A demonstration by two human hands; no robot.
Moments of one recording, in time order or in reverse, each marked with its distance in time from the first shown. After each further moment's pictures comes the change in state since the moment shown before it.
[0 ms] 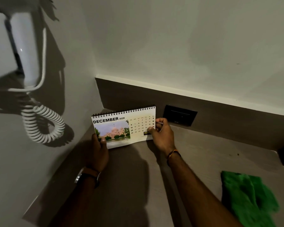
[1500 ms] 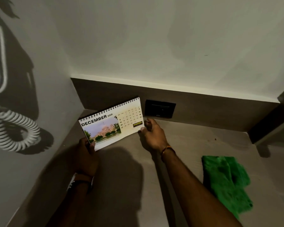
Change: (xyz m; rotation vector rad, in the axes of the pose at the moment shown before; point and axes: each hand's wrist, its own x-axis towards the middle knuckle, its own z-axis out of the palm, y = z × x) left_hand -0.019 0.008 0.012 0.116 0.078 0.075; right_hand -0.020 0.007 -0.033 -0.038 -0.074 0.128
